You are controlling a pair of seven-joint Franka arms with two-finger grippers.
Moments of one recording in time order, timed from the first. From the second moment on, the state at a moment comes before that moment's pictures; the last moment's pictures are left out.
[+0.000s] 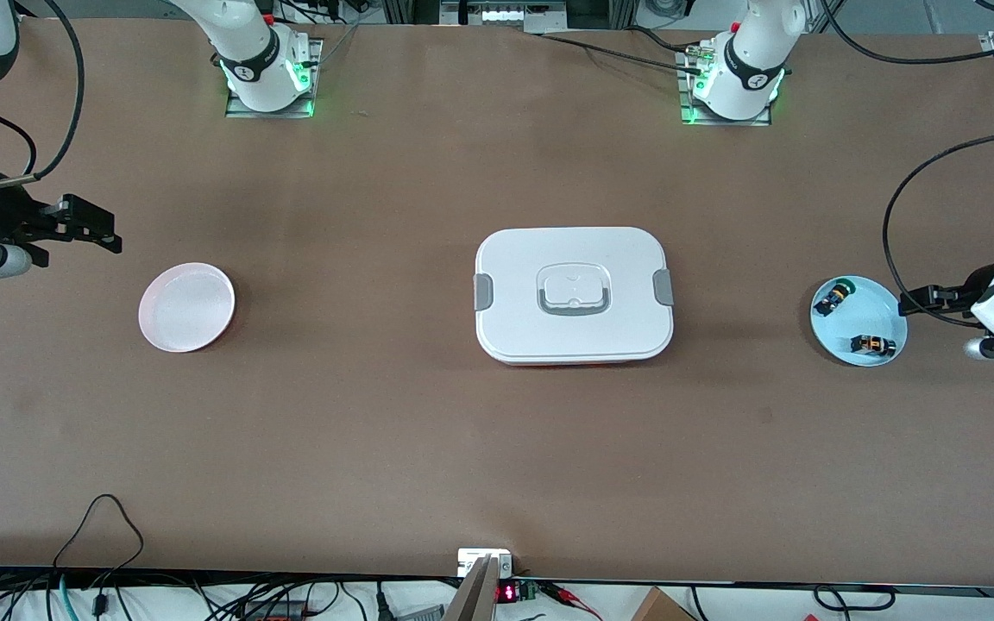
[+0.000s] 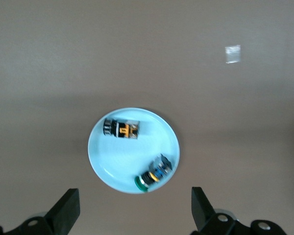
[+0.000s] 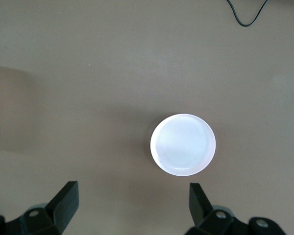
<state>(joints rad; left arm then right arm) 0.21 0.32 0.01 -1.73 0.07 1.95 0.22 0.12 0.14 -0.12 -1.50 0.06 1.61 -0.19</state>
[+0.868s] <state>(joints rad) 0.28 0.44 0.01 -2.00 0.07 2.59 0.34 0.12 0.14 -0.12 -1.50 0.06 1.61 -0.19</state>
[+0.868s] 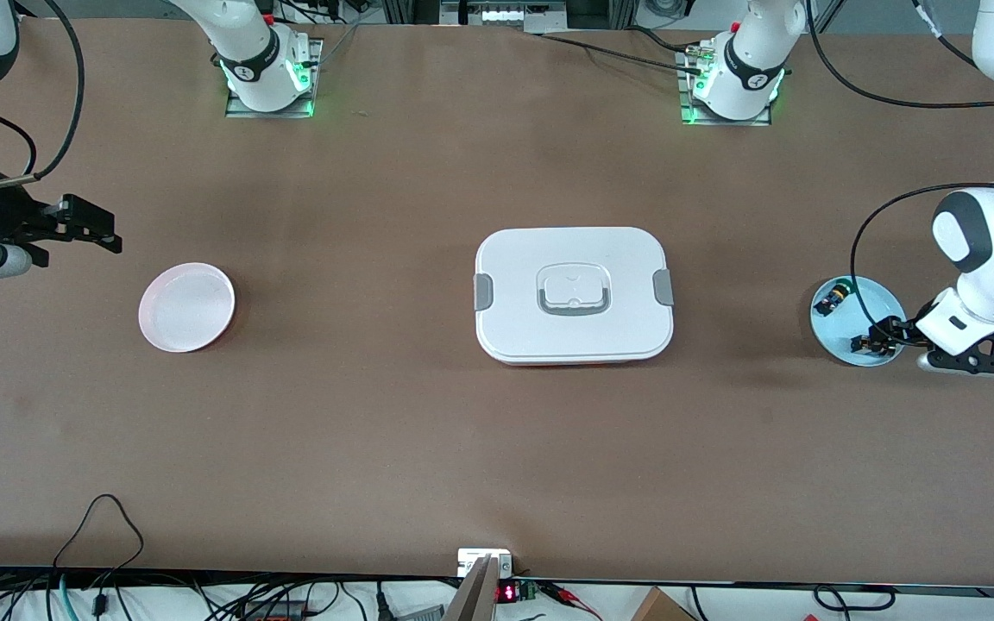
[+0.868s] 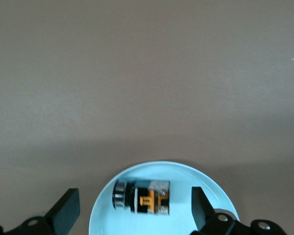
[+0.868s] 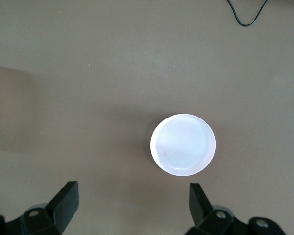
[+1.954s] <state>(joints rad) 0.30 0.49 0.01 -2.13 0.07 2.84 0.34 0.12 0.14 -0.12 -1.50 0.06 1.61 -0.19</state>
